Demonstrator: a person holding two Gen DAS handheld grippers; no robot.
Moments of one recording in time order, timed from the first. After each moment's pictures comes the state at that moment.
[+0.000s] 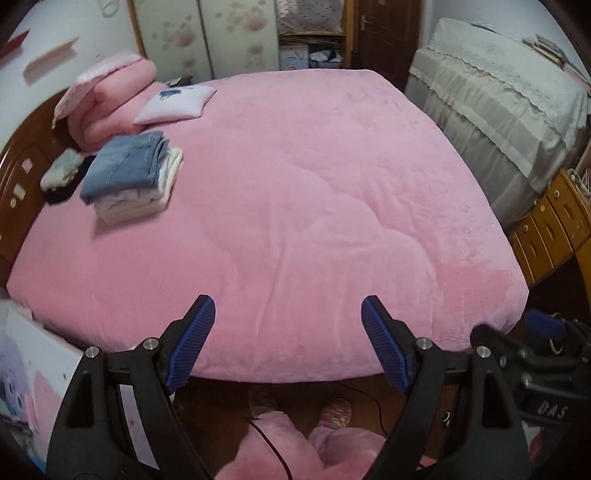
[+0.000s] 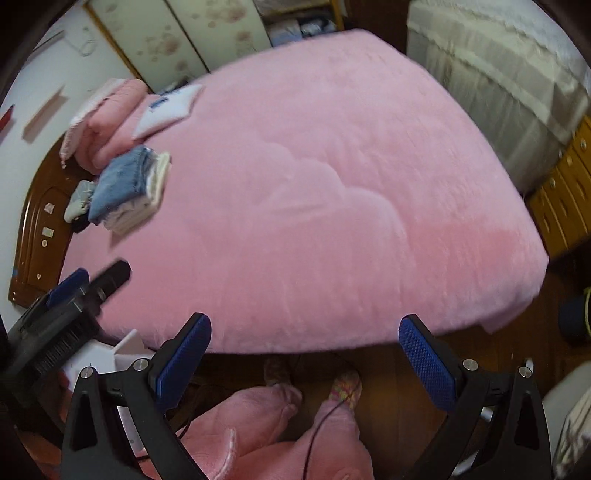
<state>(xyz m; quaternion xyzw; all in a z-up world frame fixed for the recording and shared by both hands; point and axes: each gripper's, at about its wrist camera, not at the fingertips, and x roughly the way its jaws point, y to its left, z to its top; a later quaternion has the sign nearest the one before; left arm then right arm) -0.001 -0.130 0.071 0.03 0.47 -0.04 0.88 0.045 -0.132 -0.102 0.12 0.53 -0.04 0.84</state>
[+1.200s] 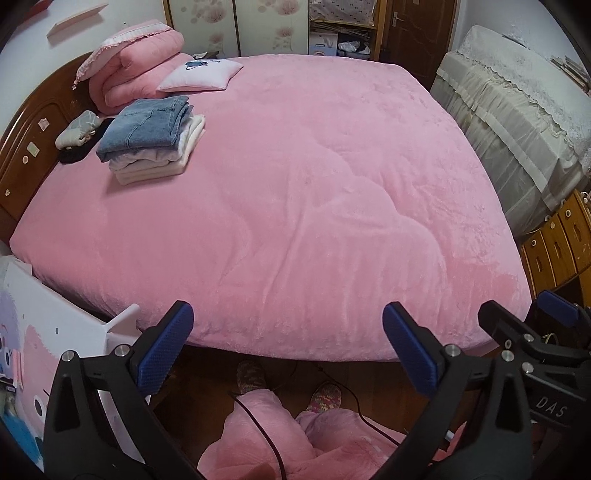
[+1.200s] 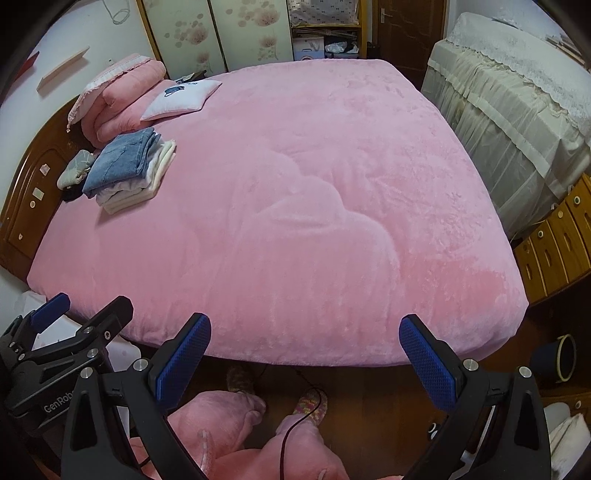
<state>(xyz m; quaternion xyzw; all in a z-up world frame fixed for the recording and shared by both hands) -0.020 -0.097 0.032 0.00 0.49 0.00 0.87 0.019 -0.099 -0.065 0.03 0.52 -0.02 0.85</state>
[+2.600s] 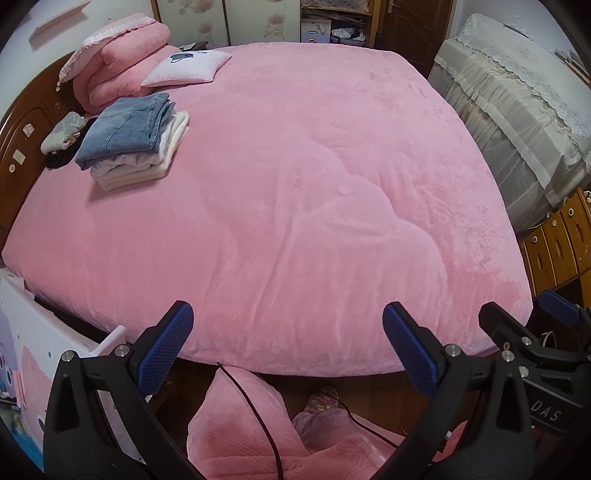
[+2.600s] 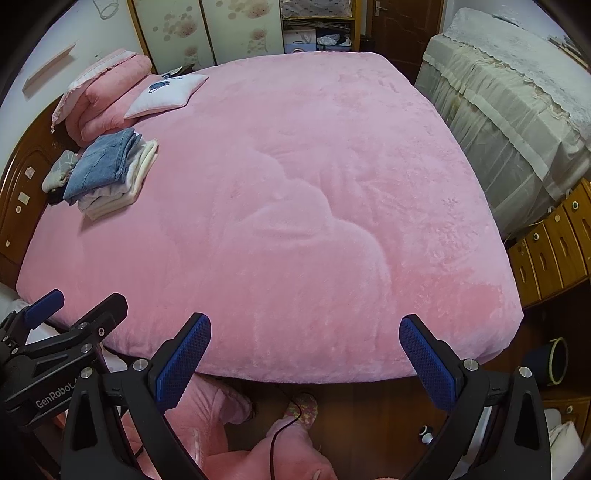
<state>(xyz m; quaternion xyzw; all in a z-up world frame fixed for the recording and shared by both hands) 0.060 -0.110 0.013 0.01 0.52 -0.01 0.85 0.071 -0.131 -0.065 0.03 0.53 -0.05 0.84</state>
